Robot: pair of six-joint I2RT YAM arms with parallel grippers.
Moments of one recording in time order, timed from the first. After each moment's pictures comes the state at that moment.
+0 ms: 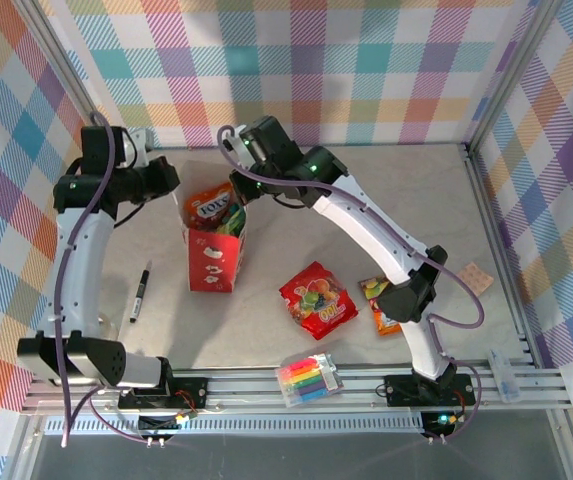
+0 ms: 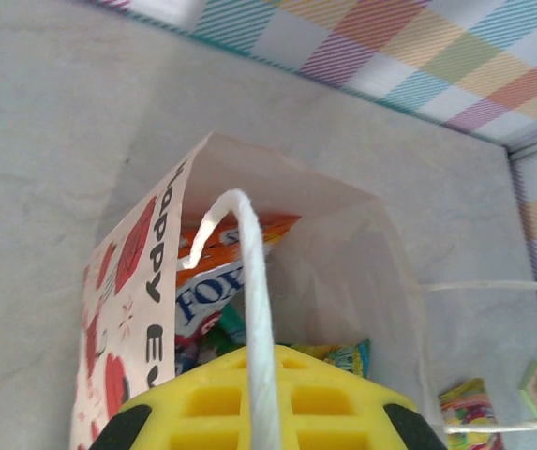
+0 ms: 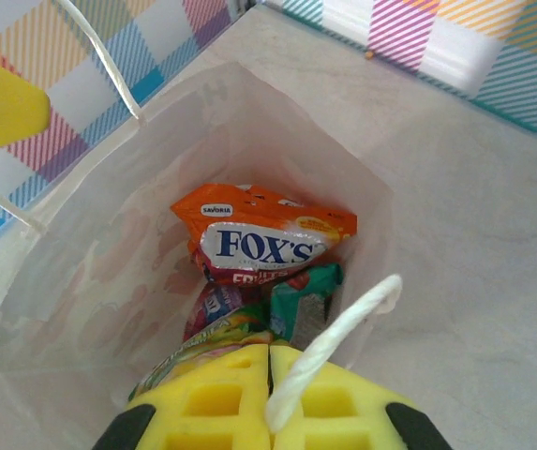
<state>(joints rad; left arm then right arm) 0.00 1.40 1.67 -0.99 0.37 -0.33 0.87 2.08 2.48 -1.05 0.04 0.16</state>
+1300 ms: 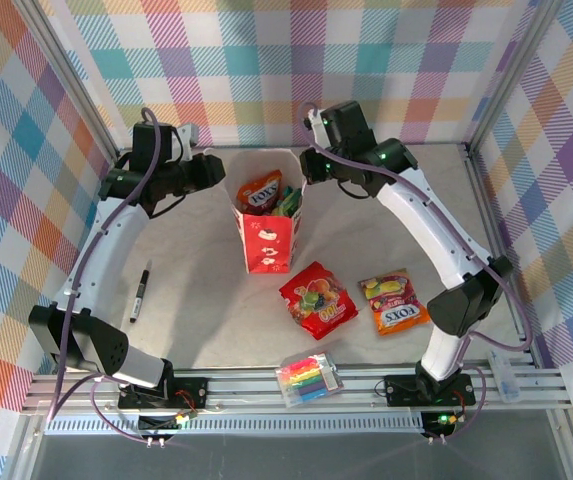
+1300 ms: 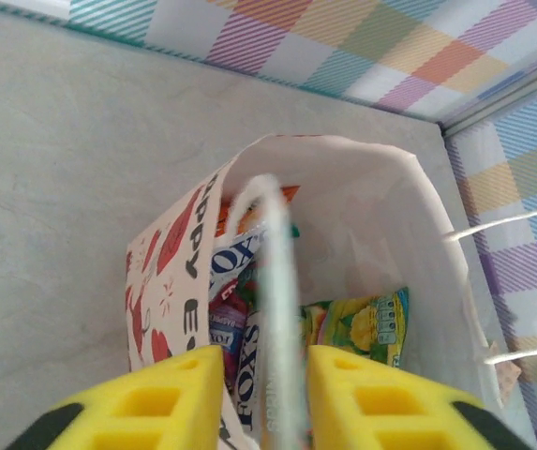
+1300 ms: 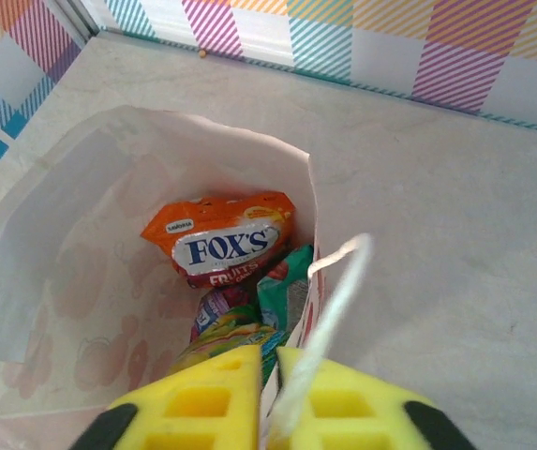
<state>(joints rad) -0.19 1.46 1.58 -0.76 0.34 -0.42 0.62 1.76 2.01 -0.94 0.00 0.21</state>
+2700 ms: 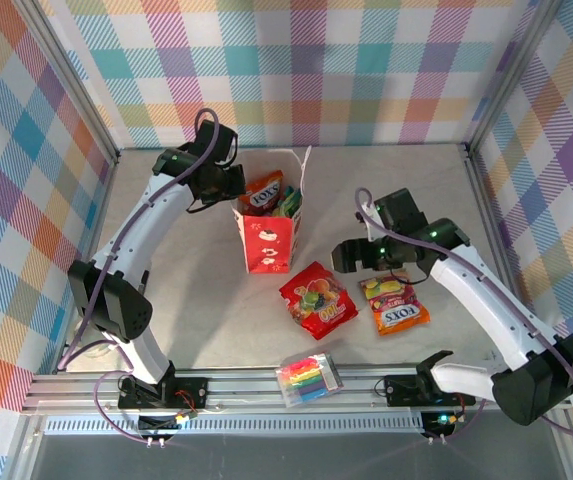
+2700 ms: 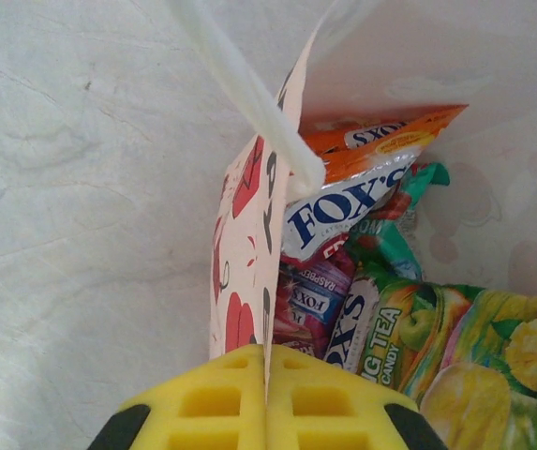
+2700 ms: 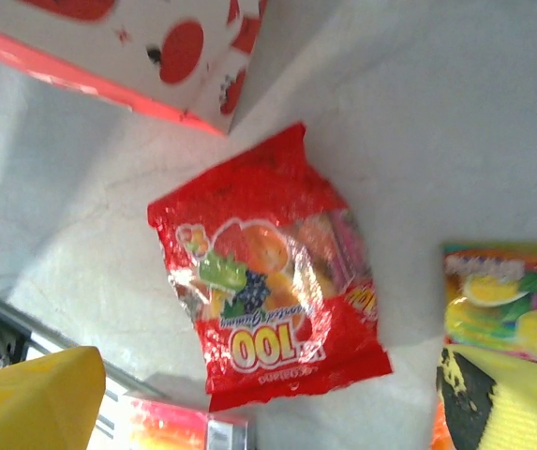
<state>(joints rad) -0.41 1.71 1.80 -1.05 -0.06 -0.50 0.50 1.20 1.14 -0.99 -0.28 0.33</state>
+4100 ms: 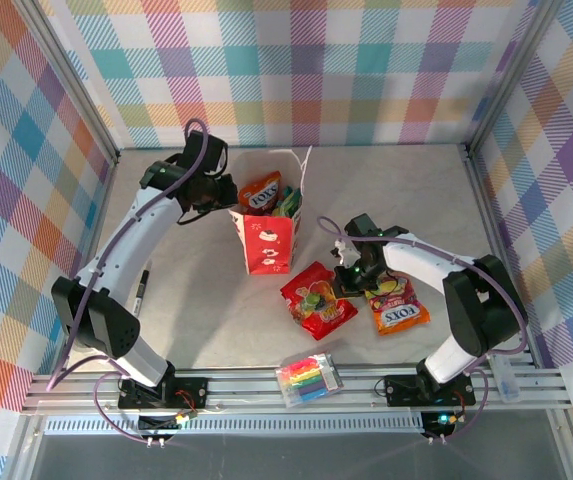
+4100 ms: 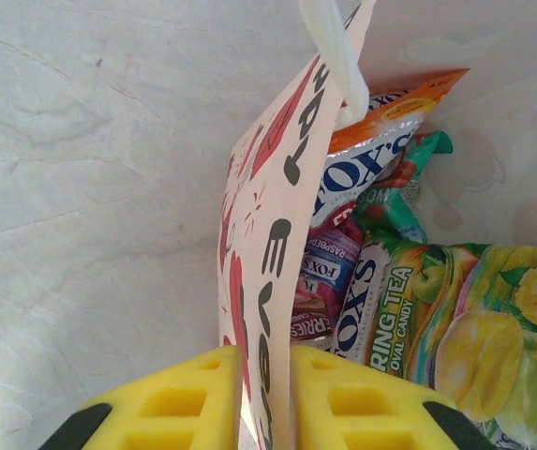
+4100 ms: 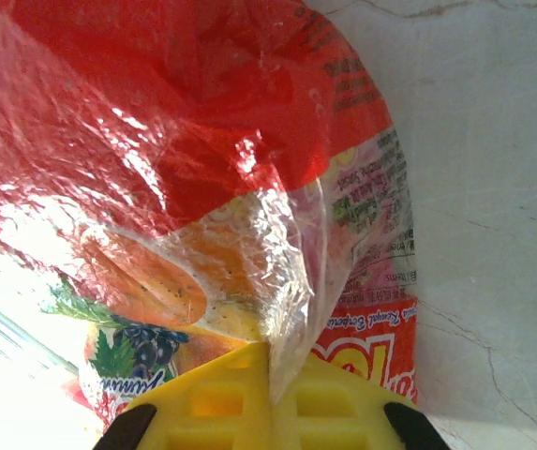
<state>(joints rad) -0.39 1.59 1.66 -1.01 -0.04 -0.50 0.50 1.59 0.94 -0.77 -0.46 0.24</state>
